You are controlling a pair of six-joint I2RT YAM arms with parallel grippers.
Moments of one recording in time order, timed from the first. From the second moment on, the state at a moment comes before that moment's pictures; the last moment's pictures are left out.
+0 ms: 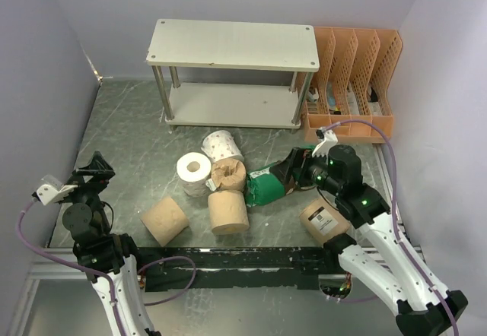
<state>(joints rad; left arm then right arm) 0.41 0.01 0.39 -0.22 -0.10 -0.62 0.46 0.70 0.73 -0.44 -0.21 0.52</state>
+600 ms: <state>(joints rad) 0.41 0.03 0.38 -0.20 -0.01 -0.62 0.49 0.95 0.95 -0.73 0.01 0.47</state>
